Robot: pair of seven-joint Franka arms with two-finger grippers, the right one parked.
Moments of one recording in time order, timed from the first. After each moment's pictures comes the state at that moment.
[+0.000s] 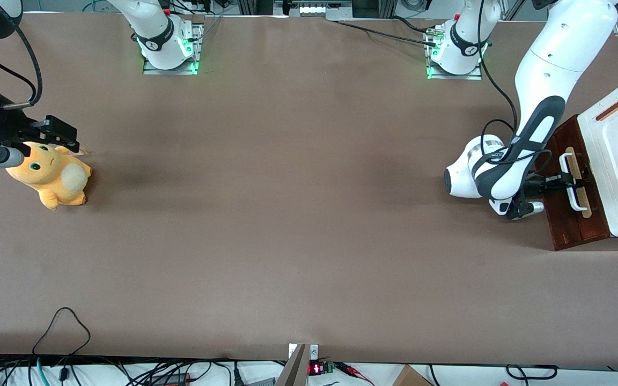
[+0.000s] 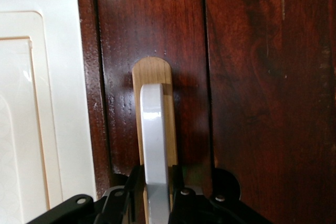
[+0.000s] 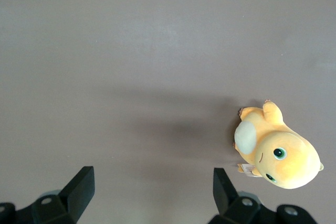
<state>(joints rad) 0.14 0.67 -0.30 -2.02 1.55 1.38 -1.06</state>
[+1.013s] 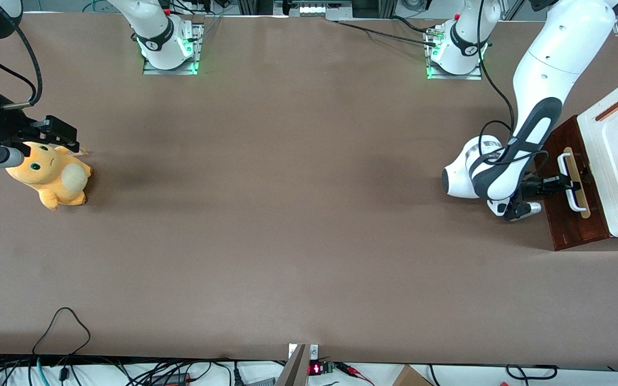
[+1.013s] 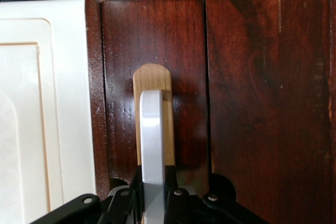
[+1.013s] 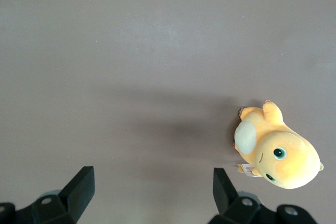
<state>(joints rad) 0.12 0.68 -0.30 -2.02 1.57 1.37 -1.09</state>
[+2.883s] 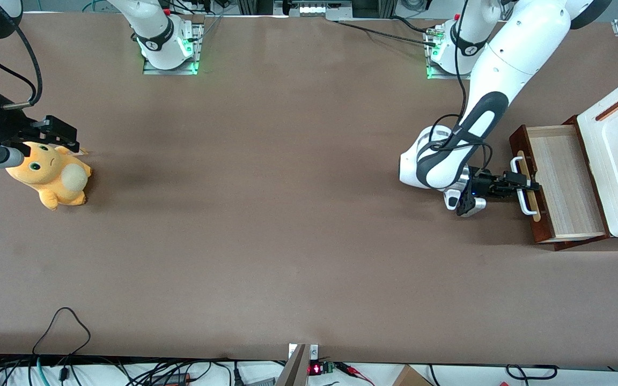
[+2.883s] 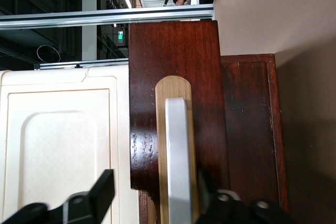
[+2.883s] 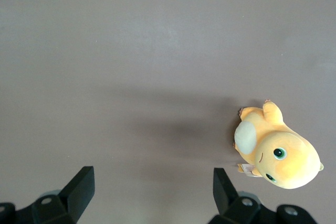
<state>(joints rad) -0.03 0.71 -0.39 -1.99 1.55 1.26 -1.07</state>
